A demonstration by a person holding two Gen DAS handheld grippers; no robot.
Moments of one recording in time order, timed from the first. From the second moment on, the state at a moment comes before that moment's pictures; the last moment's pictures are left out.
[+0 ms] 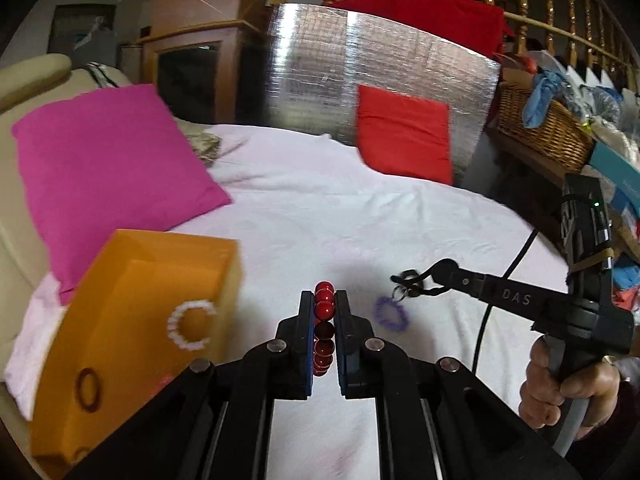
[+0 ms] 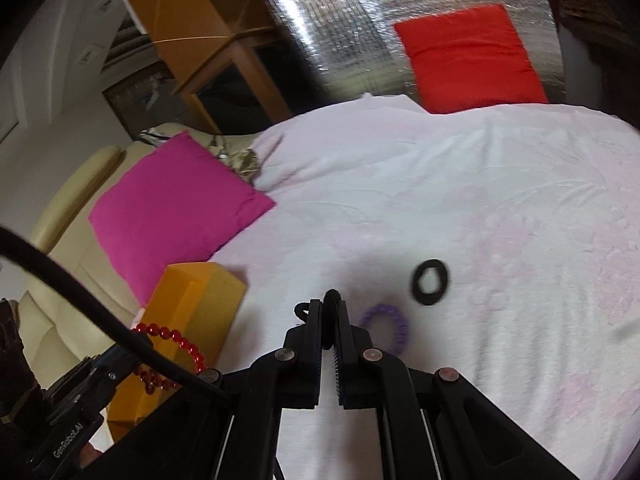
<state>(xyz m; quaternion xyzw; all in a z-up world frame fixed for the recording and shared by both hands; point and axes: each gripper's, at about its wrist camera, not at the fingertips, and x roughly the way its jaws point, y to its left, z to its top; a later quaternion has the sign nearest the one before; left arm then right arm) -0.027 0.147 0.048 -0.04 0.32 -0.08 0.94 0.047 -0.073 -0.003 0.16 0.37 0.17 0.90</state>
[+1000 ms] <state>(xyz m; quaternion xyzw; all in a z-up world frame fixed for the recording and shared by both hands) -0.101 0.283 0.066 -0.02 0.28 0.09 0.95 -0.026 0.116 0.046 0.05 0.32 0.30 0.90</state>
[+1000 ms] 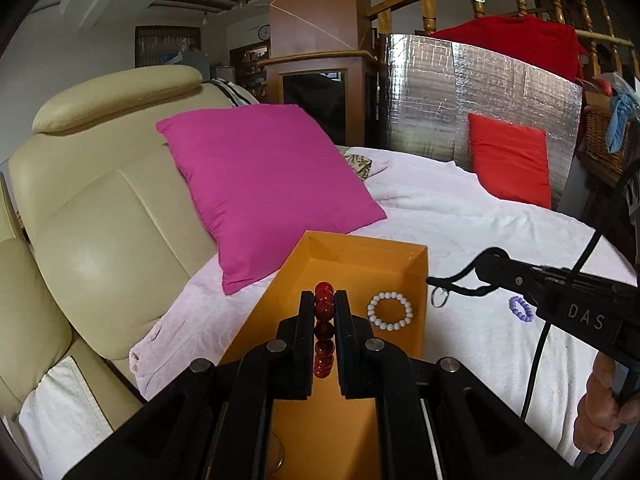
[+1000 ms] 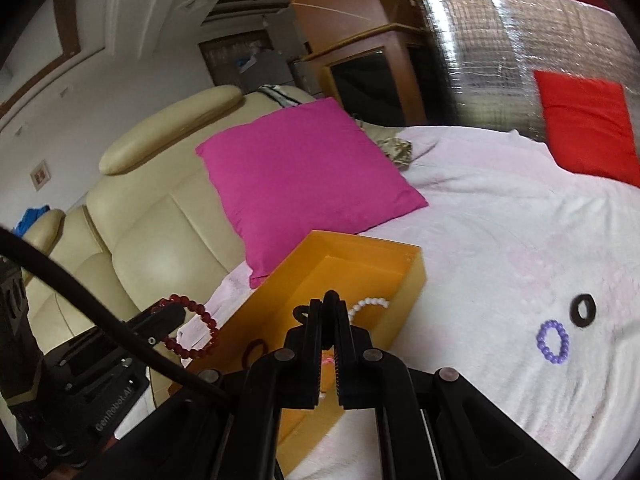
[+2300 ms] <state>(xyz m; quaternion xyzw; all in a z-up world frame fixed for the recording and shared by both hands) -0.071 0.322 -0.040 -0.07 0.40 0.07 0.91 0.079 0.235 -0.050 0.01 0.49 0.30 0.82</state>
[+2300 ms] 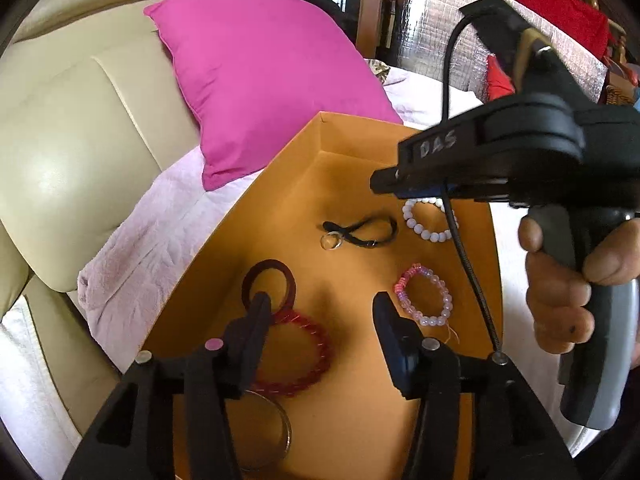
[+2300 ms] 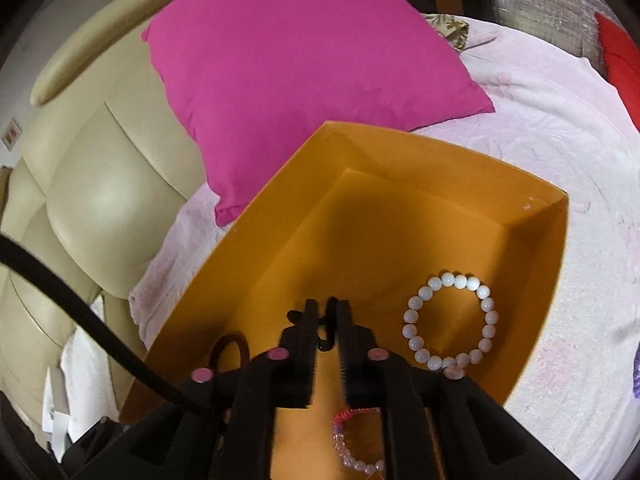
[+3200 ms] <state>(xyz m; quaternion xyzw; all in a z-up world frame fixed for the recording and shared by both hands) -0.059 0.179 0.010 0.08 0.39 0.05 0.91 0.031 -0.032 -0.009 0.08 0.40 0.16 0.90</state>
